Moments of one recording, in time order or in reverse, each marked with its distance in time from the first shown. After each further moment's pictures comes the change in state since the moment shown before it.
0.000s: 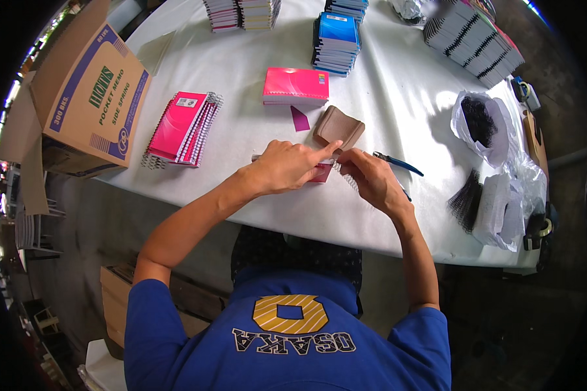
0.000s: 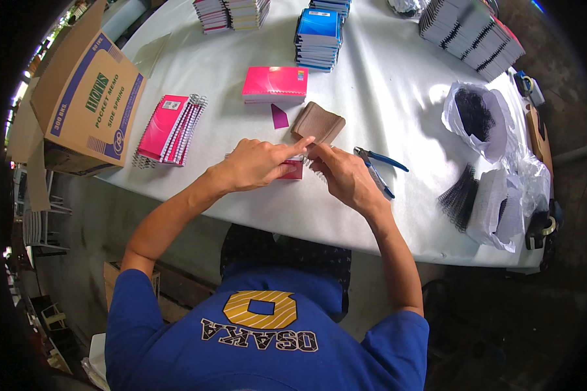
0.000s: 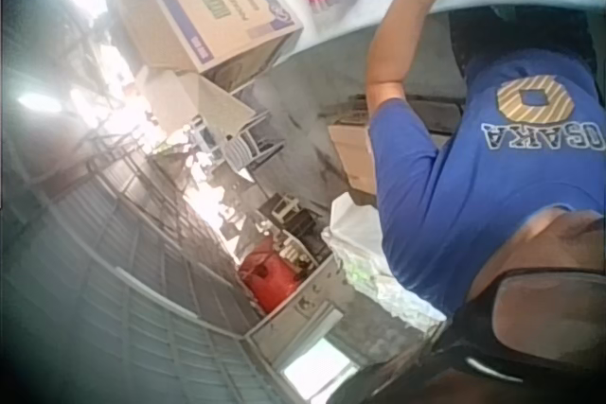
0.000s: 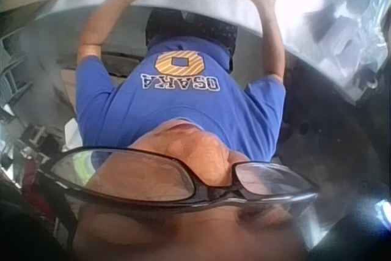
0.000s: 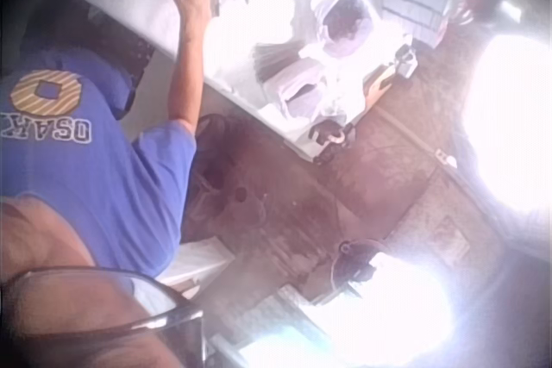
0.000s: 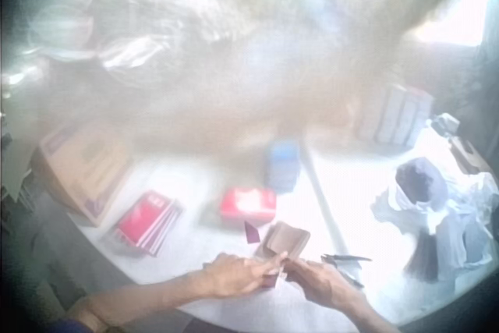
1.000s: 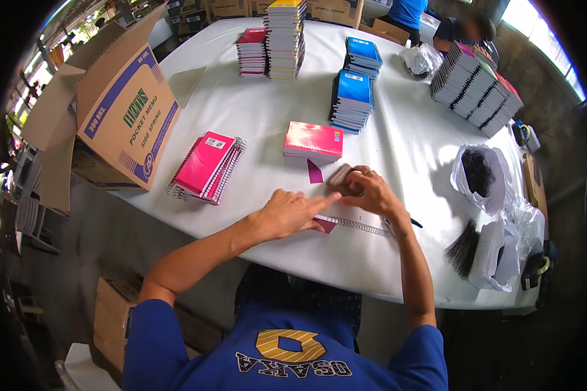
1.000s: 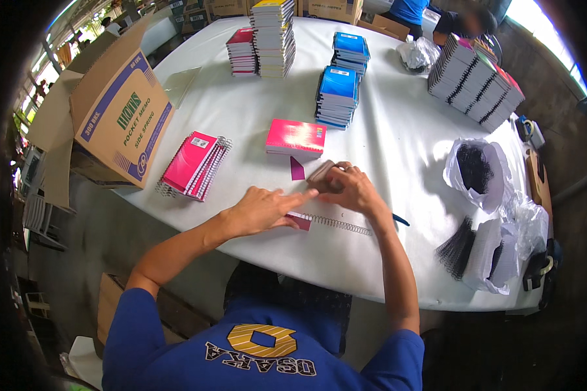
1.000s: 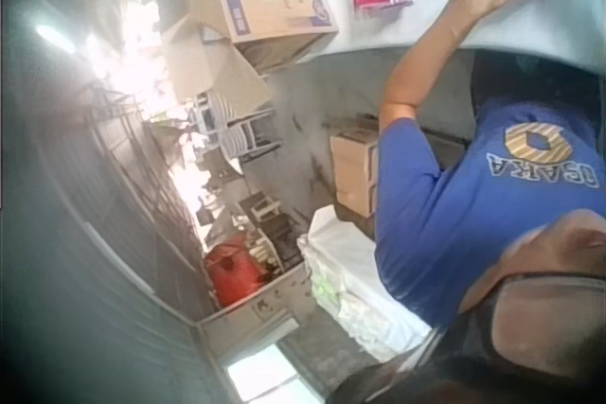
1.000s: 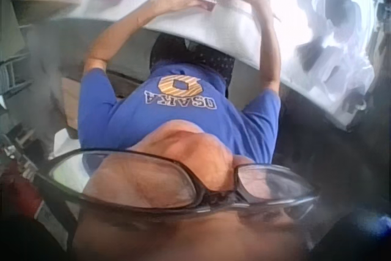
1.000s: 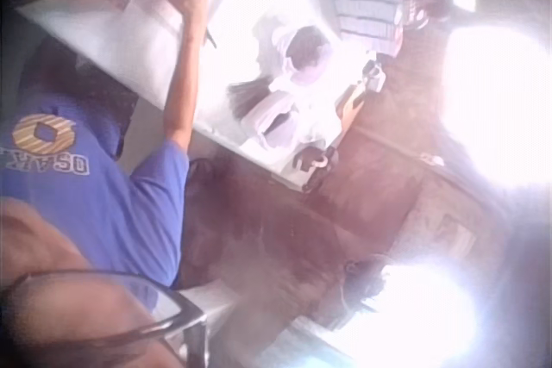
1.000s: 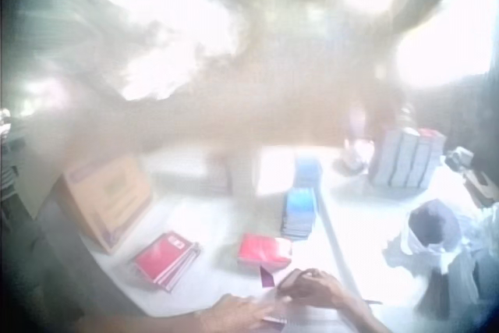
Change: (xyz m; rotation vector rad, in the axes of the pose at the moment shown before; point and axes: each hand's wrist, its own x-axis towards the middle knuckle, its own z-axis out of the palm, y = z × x) left_hand -0.019 -0.009 0.001 0.168 0.239 0.101; right_hand 0.063 0.053 -0.010 -0.125 -0.065 0.033
